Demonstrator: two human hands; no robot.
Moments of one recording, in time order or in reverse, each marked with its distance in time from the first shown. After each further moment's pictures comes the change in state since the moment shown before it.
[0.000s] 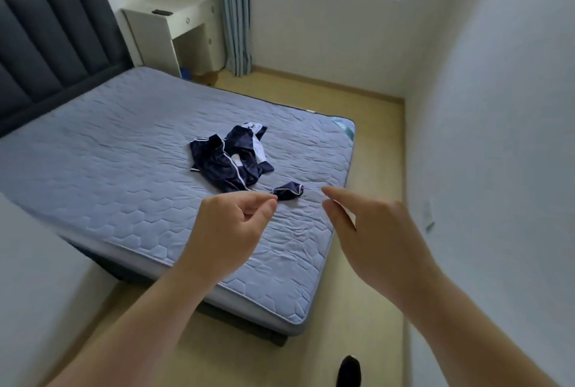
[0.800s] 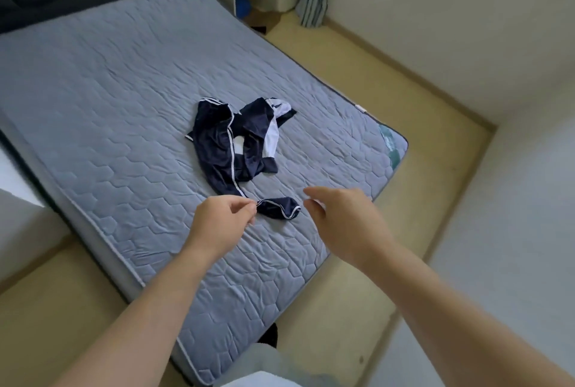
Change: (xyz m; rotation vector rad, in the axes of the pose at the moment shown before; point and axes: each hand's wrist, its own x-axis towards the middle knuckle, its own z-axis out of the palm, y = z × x) left_hand 0.311 -0.131 0.239 -0.198 0.136 -0.790; right_hand 0.366 0.295 0.166 -0.002 -0.678 -0.193
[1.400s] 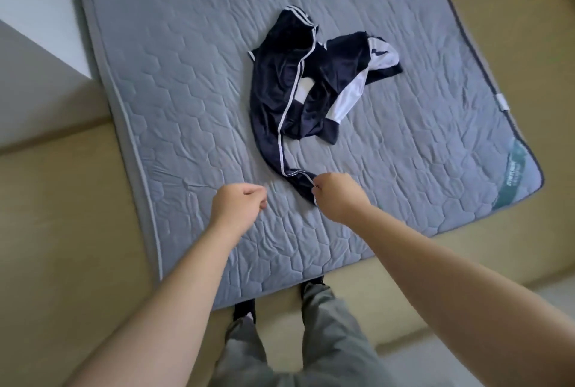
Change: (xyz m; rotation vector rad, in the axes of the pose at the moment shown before) left_hand 0.164 -0.089 0.101 -0.327 0.334 -0.629; right_hand 0.273 0.142 0.201 -0.141 -0.703 -0.119
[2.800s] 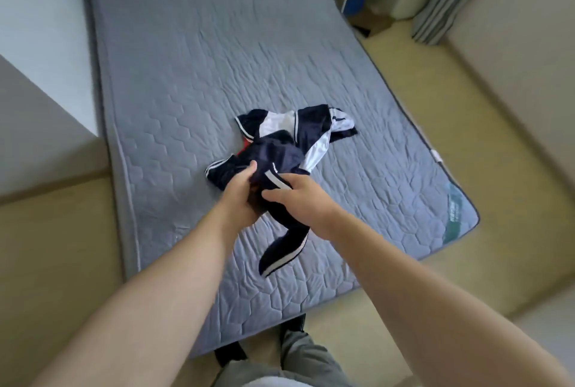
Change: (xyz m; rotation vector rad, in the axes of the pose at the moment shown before) left_hand -0.038 0.084 0.016 -0.799 -0.349 -0.092; right_hand -0.140 -0.079 -0.091 0.807 -0.012 -0.204
